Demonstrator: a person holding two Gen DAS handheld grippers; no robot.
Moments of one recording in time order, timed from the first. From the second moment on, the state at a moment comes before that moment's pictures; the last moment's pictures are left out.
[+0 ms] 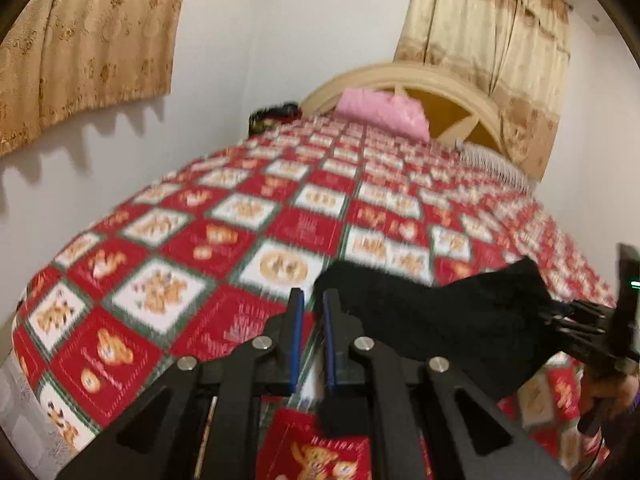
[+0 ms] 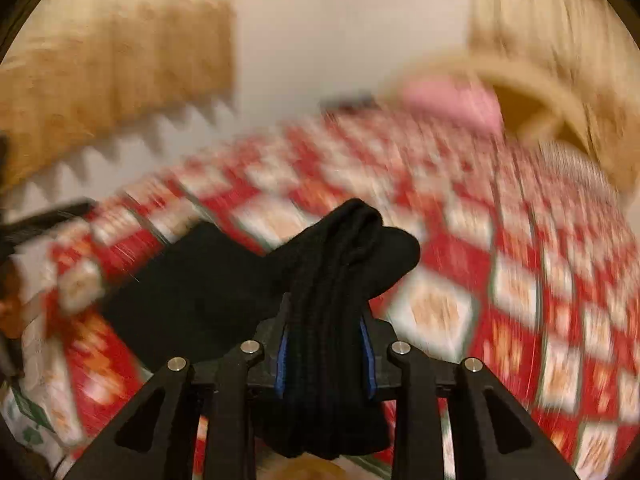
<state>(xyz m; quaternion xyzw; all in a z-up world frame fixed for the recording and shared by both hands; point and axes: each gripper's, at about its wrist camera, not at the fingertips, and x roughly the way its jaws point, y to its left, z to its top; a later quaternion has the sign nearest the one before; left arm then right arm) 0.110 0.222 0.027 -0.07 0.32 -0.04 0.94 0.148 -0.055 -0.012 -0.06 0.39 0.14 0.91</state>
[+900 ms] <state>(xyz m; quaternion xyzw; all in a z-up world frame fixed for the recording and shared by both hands) 0.035 0.121 0.026 0.01 0.34 0.02 0.94 -0.038 -0.055 0.051 0.14 0.23 0.06 0.96</state>
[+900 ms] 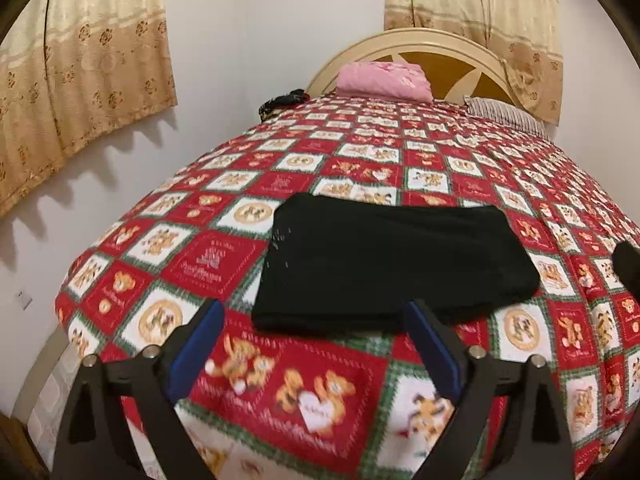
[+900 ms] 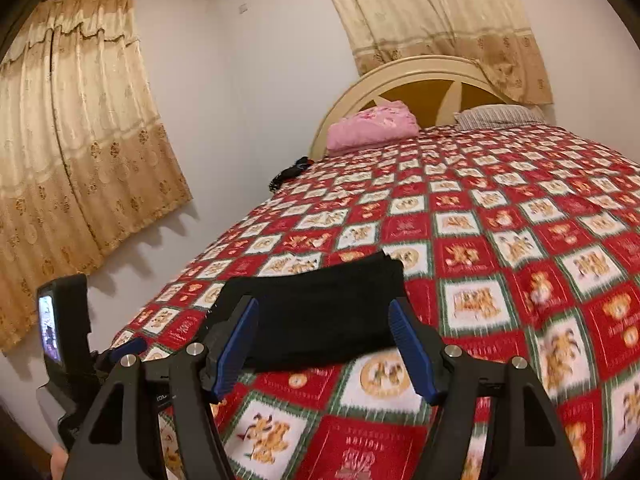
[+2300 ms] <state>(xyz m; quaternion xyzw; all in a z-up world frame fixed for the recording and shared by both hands) -0.014 0.107 0.038 0.03 0.33 0.07 0.94 -0.078 -0.055 0.053 0.15 0.23 0.01 0.96</state>
